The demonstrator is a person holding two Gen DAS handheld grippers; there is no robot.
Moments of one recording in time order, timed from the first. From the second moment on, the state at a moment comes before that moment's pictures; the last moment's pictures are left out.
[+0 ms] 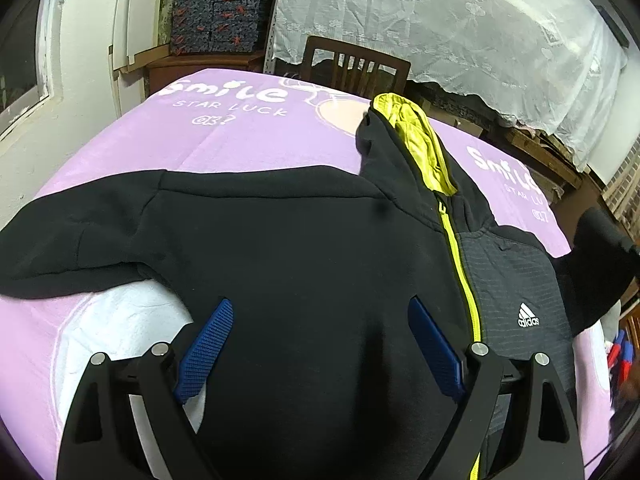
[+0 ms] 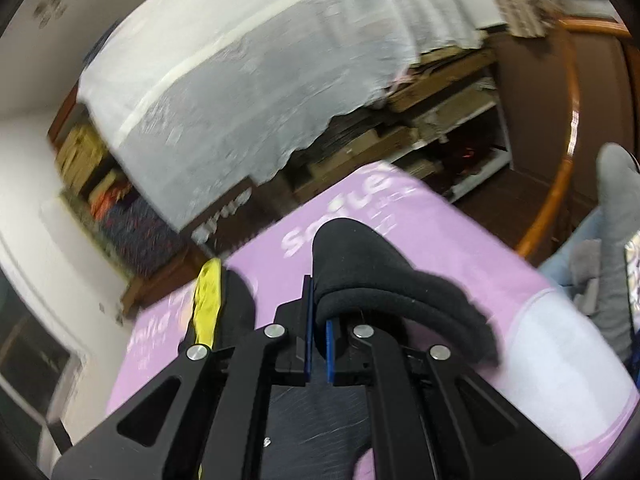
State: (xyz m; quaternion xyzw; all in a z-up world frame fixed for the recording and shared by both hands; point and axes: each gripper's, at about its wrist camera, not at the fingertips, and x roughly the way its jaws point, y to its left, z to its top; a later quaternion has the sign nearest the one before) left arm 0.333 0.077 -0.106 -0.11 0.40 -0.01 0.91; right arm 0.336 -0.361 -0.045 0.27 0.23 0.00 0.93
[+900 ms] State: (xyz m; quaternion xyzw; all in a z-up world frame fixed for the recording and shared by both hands) left arm 0.345 0.069 -0.129 -0.06 0.44 0.02 0.90; right arm 0.345 -0.334 -0.119 0.40 0.36 0.10 0.83
